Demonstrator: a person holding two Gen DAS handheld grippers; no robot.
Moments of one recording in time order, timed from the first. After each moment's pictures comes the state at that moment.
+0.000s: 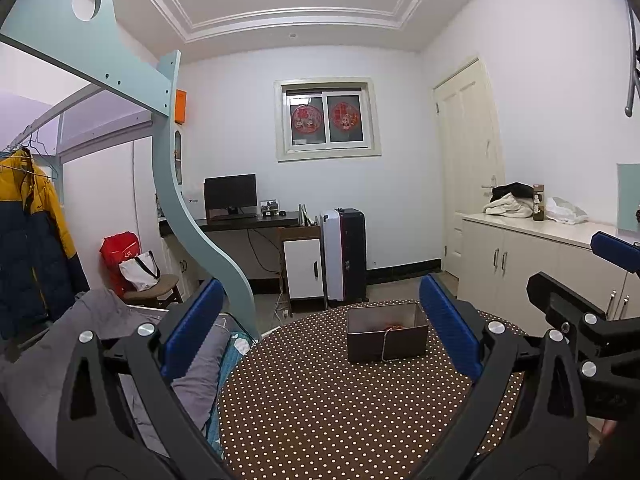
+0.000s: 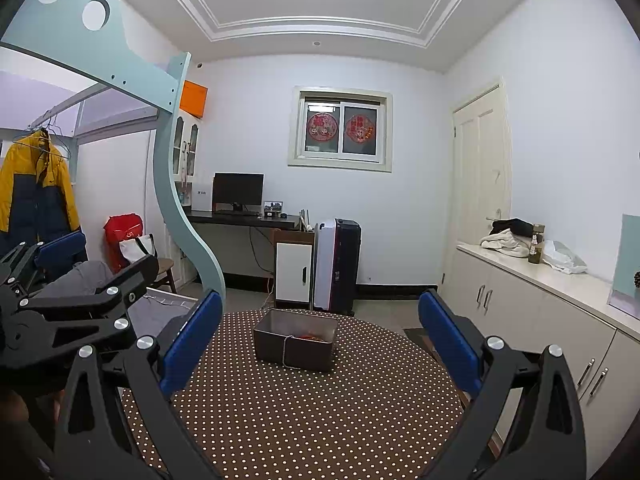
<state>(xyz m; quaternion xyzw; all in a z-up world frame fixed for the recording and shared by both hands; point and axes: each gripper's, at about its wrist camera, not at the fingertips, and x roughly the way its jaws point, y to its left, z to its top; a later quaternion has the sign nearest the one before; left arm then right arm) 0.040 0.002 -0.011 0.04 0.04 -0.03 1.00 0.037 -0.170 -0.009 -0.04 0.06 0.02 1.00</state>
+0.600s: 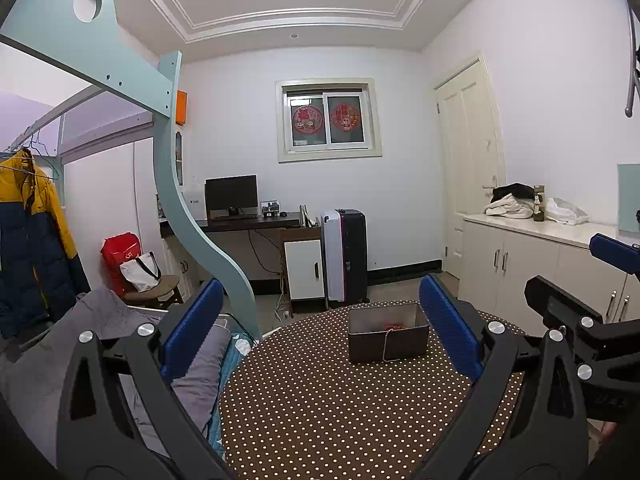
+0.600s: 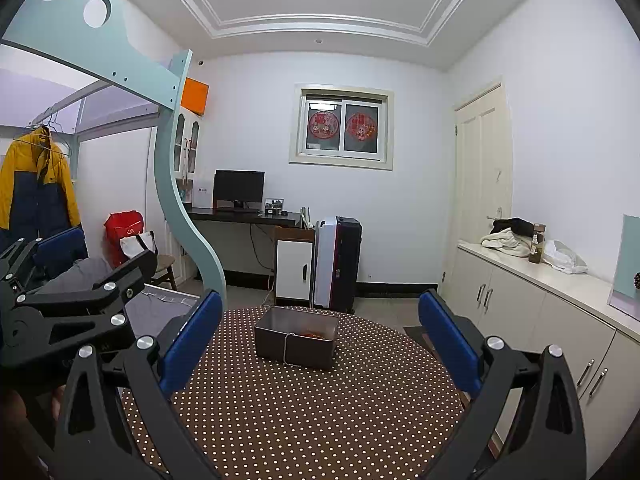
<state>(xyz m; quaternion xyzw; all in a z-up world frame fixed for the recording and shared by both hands) 0.040 0.001 -0.012 0.04 0.04 -0.02 1.00 0.036 -0.171 -0.013 -0.04 0.06 0.02 1.00</state>
